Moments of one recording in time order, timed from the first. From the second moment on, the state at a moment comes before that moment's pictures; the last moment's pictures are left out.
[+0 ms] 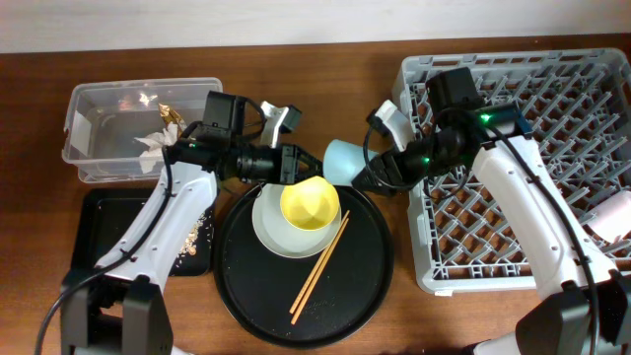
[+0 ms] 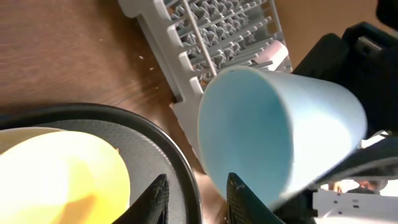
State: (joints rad) left arm -0.25 1.68 1.26 -0.58 0.94 -0.18; right arm 0.20 1.64 1.48 -1.13 -0.73 -0.34
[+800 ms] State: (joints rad) left arm -0.10 1.25 1.26 -0.92 0.11 -0.17; right arm -0.57 1.73 1.74 -1.45 0.03 0.15
